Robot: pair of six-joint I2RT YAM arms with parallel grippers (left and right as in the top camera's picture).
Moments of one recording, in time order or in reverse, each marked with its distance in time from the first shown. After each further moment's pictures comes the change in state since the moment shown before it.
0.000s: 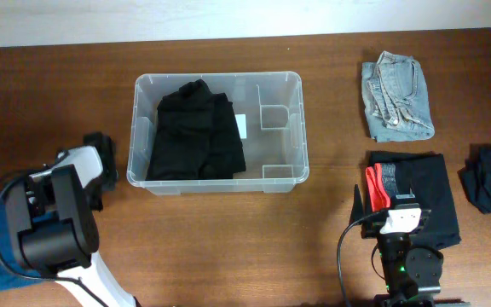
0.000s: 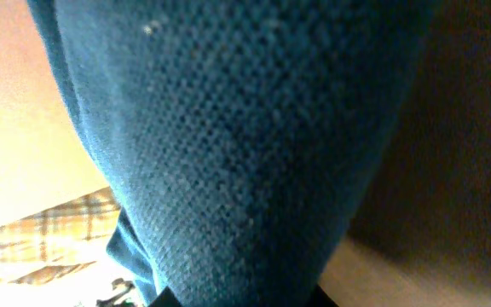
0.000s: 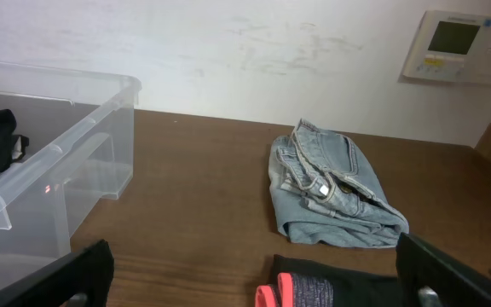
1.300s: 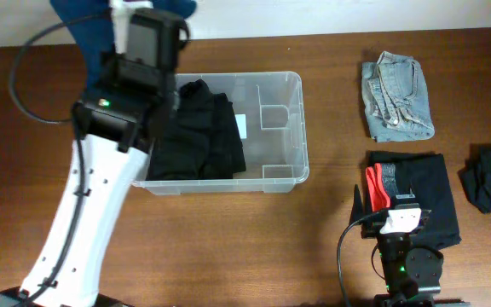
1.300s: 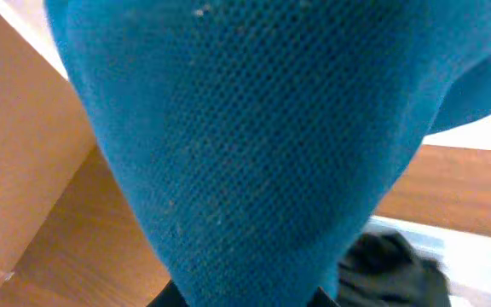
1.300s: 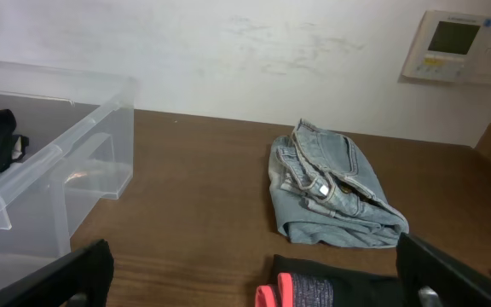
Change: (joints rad) left arm -0.620 -0.395 0.780 -0.106 0.218 -0.037; right arm 0.000 0.000 0.000 0.000 0.000 0.000
